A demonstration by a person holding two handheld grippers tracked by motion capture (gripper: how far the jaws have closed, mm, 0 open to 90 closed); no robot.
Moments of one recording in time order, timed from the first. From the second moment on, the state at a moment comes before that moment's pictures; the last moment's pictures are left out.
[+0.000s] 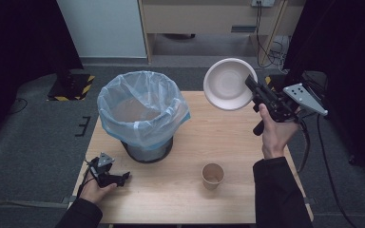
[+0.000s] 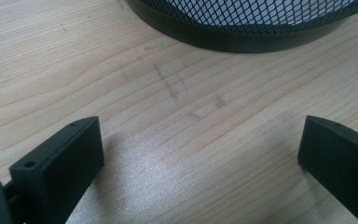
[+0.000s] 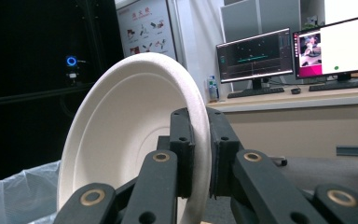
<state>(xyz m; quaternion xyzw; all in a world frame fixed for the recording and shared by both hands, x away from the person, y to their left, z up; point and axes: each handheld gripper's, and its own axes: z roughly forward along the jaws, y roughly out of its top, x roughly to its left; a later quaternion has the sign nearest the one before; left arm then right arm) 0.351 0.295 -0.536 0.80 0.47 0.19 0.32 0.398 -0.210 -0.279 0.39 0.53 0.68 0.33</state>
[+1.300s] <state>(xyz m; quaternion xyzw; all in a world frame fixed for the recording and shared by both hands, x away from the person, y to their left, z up) 0.351 0.295 -0.536 0.80 0.47 0.19 0.32 0.425 -0.123 -0.244 0.34 0.56 0.70 0.30</state>
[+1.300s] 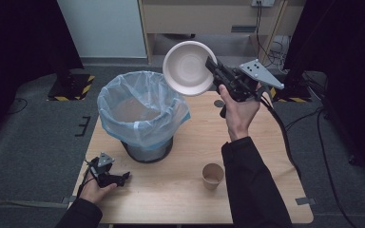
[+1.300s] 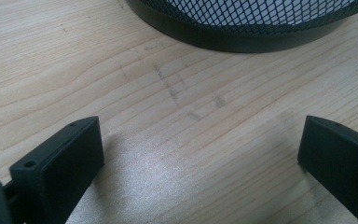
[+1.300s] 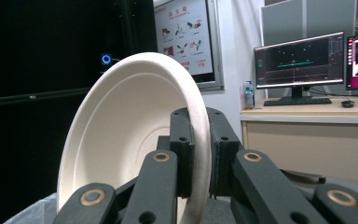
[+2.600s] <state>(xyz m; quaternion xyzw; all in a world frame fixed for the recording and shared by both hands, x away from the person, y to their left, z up) 0.351 0.295 -0.536 0.80 0.47 0.19 0.32 0.460 -0.029 -0.279 0.33 0.60 0.67 0.27</state>
